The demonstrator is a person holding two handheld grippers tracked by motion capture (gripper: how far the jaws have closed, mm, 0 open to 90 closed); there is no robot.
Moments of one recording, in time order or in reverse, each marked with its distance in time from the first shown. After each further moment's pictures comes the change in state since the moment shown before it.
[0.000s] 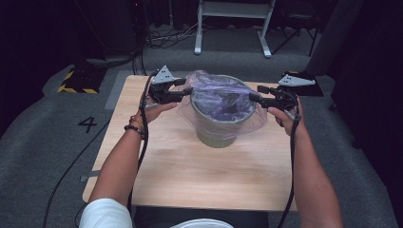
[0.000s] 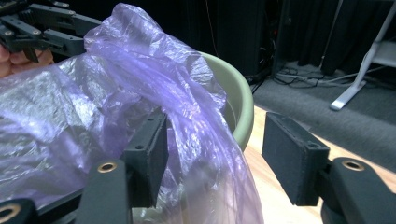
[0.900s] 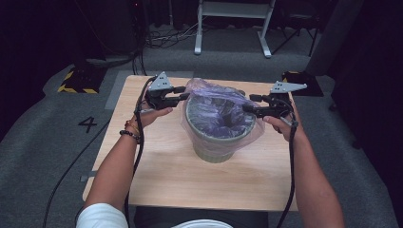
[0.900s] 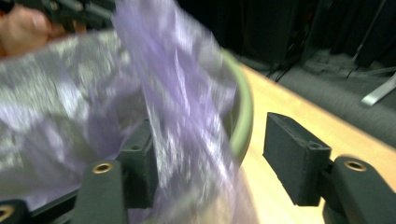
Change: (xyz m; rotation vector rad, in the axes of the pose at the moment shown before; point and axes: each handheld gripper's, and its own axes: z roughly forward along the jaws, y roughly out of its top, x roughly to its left) left arm -0.009 -0.008 -0.020 0.024 -0.048 0.062; right arm 0.030 -0.002 -0.001 0.079 0.097 -0.066
